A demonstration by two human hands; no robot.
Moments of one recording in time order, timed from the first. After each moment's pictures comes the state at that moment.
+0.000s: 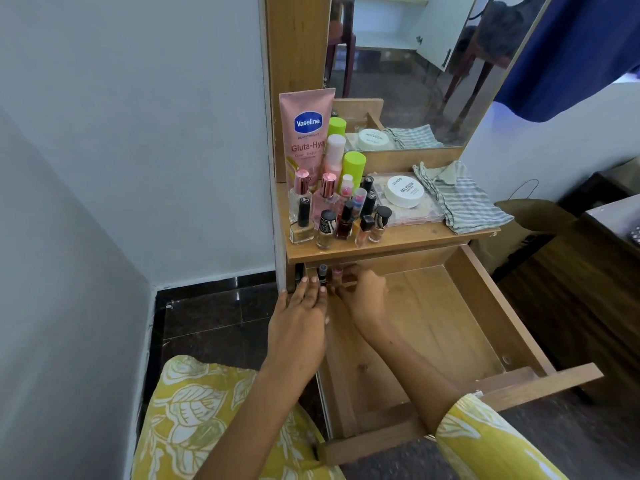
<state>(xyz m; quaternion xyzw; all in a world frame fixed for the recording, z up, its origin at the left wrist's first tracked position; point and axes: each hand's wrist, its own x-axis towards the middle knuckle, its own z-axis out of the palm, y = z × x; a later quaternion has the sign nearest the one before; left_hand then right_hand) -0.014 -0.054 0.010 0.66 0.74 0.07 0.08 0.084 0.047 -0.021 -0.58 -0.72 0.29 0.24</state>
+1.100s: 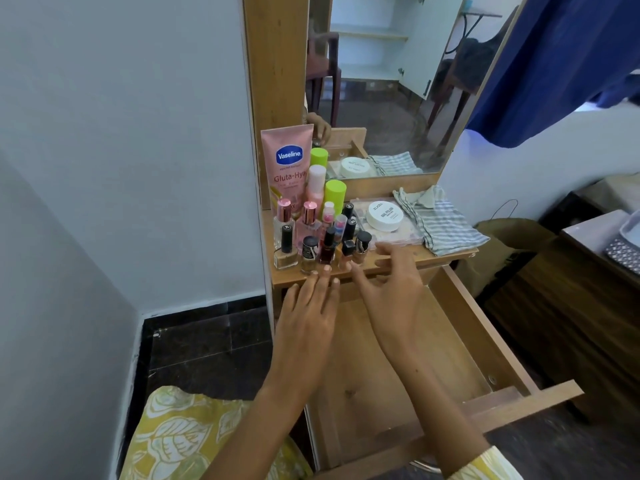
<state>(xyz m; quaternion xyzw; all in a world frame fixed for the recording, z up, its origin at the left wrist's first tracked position) 0.012 -0.042 0.047 0.68 0.70 0.18 -0.07 0.115 0.042 0.056 -0.53 -0.68 0.17 0.49</state>
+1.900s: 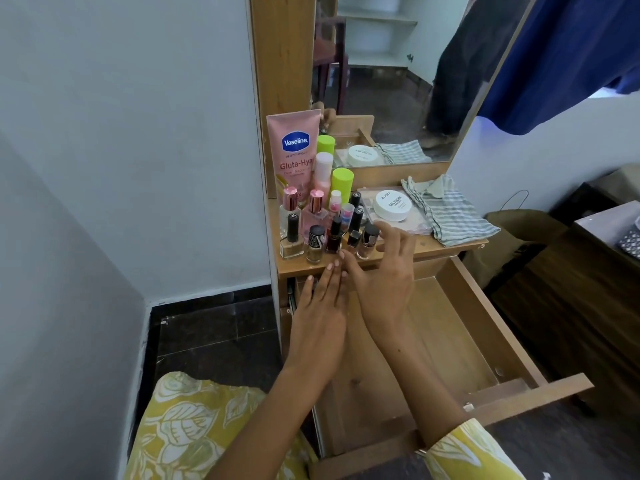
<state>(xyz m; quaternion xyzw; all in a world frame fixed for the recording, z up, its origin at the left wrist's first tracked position) 0.016 -0.026 0.013 0.69 0.72 0.12 0.00 0.095 0.050 0.041 -0.51 -0.69 0.08 0.50</state>
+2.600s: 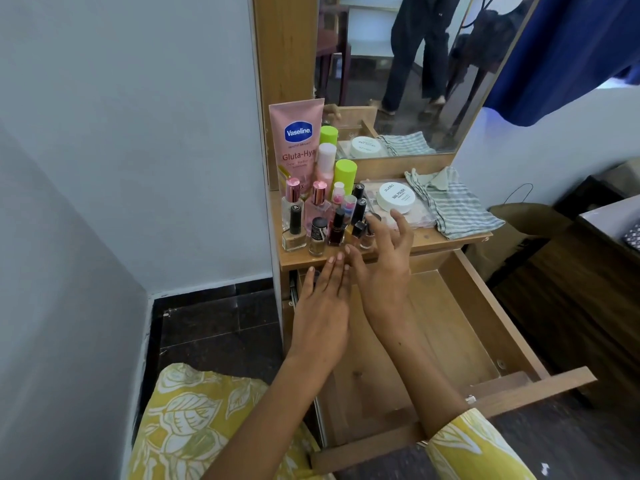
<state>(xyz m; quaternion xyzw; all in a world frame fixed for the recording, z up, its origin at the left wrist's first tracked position) 0.016 -0.025 0.016 0.69 0.71 0.14 -0.03 0.096 0.054 0.034 -0.47 -0.73 0.10 0.49</state>
